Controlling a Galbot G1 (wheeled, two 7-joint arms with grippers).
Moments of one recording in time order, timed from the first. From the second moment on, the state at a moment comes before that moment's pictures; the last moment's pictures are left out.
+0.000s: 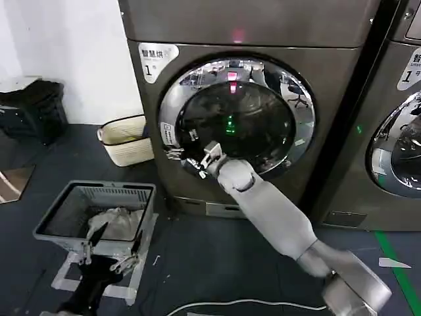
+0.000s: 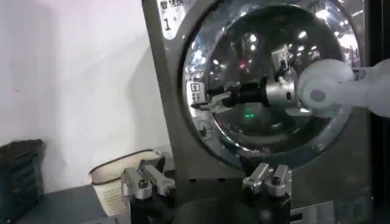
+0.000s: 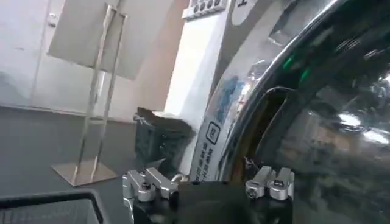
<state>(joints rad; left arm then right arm) 1.82 -1.53 -0.75 -2.51 0.01 0.19 0.29 -0.18 1.40 -0.29 1.14 0.43 -0.04 -0.26</state>
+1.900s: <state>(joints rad) 1.53 -1.14 -0.98 -2.22 -0.47 0.21 0.45 -0.33 0.98 -0.25 1.56 0.85 0.01 -1.32</state>
